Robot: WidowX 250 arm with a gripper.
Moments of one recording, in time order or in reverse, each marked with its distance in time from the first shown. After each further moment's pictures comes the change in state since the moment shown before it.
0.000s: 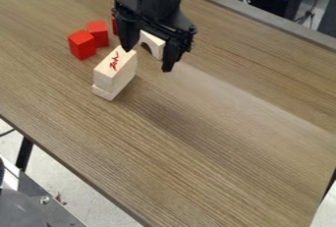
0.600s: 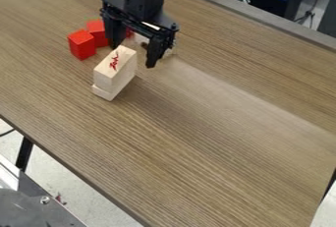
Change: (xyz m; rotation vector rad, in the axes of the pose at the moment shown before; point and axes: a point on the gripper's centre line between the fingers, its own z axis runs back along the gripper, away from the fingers) arm 0.009 0.024 -0.018 0.037 0.046 0.019
